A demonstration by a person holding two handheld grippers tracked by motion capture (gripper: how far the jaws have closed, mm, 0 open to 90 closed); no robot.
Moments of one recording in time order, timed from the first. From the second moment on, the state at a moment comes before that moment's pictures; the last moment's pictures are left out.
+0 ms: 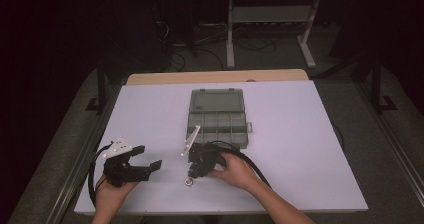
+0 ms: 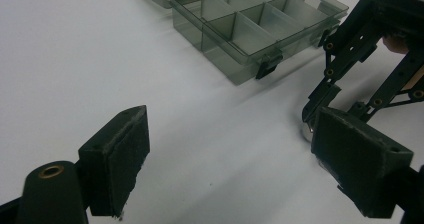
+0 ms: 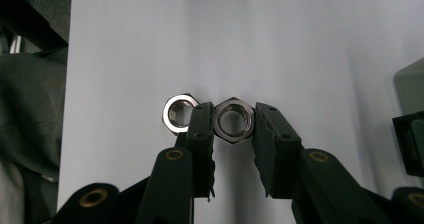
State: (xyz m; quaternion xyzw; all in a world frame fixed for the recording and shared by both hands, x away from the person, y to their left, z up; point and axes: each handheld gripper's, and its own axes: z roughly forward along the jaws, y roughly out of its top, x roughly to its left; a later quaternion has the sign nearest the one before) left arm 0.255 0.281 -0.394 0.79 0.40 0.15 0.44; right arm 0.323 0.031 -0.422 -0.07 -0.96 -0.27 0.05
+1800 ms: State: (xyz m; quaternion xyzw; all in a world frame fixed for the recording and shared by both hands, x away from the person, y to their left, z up) left arm 0.255 0.281 -0.395 0.78 0.40 0.16 0.44; right arm 0.424 -0.064 -0.326 -0.21 -0.92 -0.32 -0.01
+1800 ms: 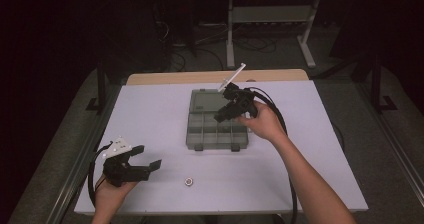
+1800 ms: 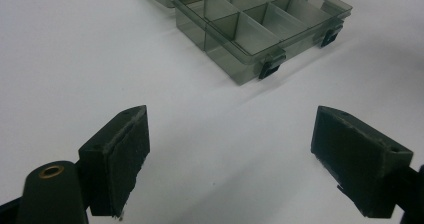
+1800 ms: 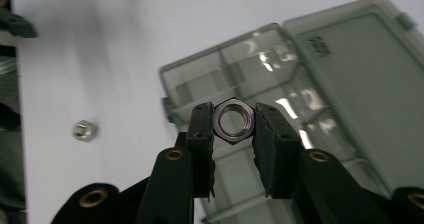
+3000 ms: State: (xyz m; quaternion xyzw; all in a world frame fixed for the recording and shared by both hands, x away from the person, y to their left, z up) left arm 0.255 0.283 -0.394 0.78 0.40 0.16 0.44; right arm 0.468 -0.061 -0.396 -0.29 -0.92 -0.26 -0.01
